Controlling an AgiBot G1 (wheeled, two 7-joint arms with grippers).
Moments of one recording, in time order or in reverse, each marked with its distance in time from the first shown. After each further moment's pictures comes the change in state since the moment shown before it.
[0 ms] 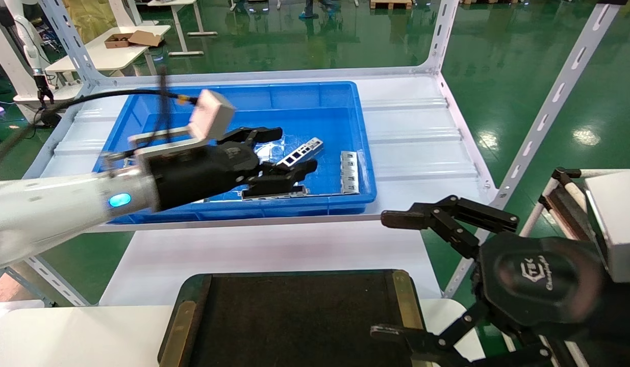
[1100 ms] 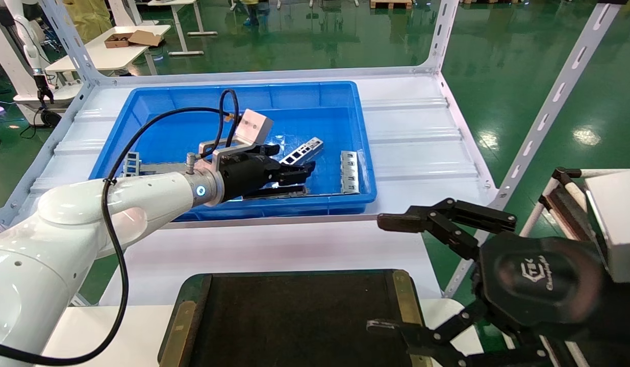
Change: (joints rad) left arm -0.166 0.295 0.138 0.544 0.045 -0.346 0.110; right arm 0.000 0.000 0.000 0.000 0.000 0.000 0.000
